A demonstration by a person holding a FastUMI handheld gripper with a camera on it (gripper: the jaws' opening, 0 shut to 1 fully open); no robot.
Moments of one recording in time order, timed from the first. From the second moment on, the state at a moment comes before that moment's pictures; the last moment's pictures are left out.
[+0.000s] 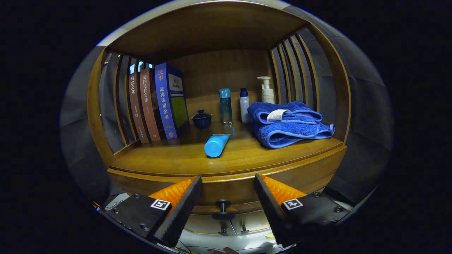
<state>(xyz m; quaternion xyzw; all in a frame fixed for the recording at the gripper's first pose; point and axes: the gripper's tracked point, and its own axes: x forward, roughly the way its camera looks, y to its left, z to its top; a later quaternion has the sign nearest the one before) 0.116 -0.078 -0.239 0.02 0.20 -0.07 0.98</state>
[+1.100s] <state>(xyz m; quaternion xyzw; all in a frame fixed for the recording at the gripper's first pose) 0.071 -0.063 -0.009 -0.01 0.04 -0.02 1.00</state>
